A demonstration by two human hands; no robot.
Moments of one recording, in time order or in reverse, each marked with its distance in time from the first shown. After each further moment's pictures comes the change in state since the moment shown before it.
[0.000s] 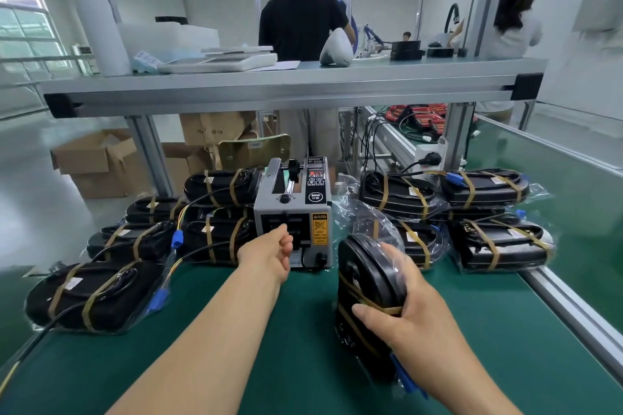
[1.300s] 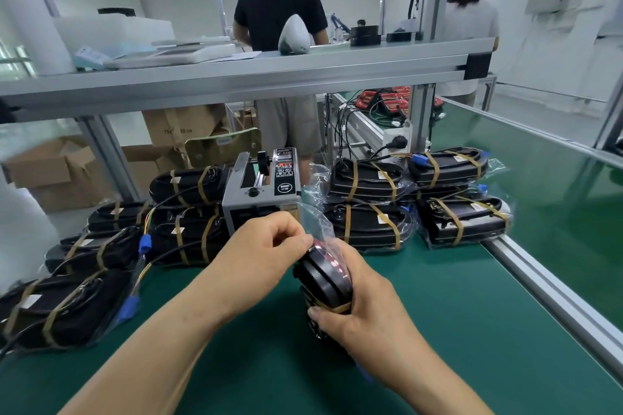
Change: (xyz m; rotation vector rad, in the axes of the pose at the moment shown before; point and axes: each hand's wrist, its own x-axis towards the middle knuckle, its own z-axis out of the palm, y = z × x) left_hand -0.124 0.001 -0.022 0.982 -0.517 0.863; right_hand -0.002 0.009 0.019 -0.072 -0.044 -0.163
